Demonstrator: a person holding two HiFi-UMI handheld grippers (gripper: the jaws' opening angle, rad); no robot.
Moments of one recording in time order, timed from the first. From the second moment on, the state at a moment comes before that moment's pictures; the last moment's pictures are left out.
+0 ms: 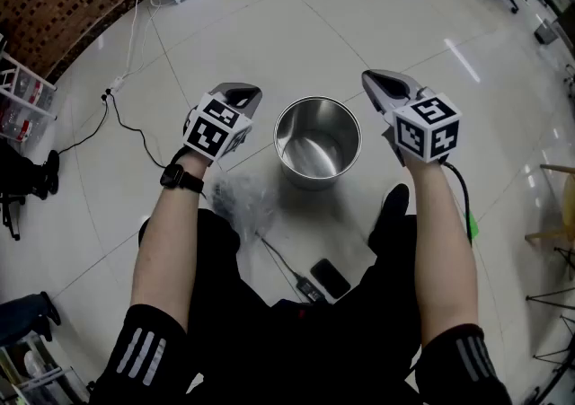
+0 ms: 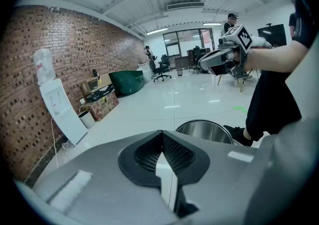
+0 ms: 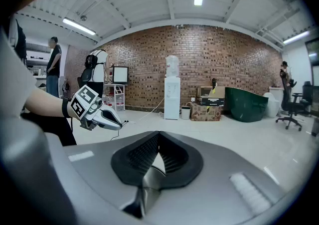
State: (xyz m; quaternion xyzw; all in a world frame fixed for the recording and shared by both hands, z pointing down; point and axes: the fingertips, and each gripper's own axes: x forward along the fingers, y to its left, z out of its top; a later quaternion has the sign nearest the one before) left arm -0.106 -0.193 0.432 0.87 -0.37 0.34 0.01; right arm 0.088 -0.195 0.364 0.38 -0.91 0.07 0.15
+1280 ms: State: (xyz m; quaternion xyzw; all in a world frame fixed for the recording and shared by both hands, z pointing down) left arm -0.132 -0.032 0.772 0.72 -0.16 0.61 0.29; right arm 0.047 -0.184 0.360 0.33 -0.93 0.02 0.18
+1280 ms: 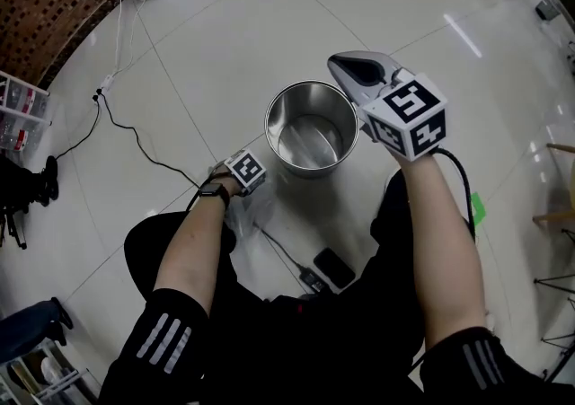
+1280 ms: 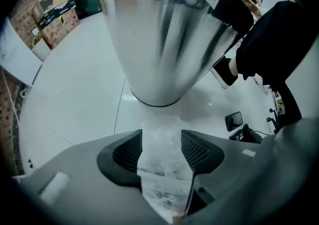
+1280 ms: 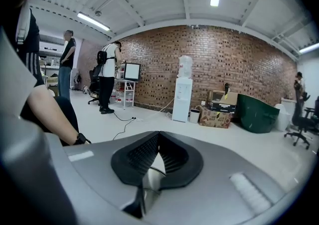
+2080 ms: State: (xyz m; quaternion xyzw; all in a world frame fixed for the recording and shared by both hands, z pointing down) left arm -0.164 -0.147 0.678 0.77 -0.34 0.52 0.16; right arm 0.053 -0.186 0.358 0.34 -0.92 0.02 0.17
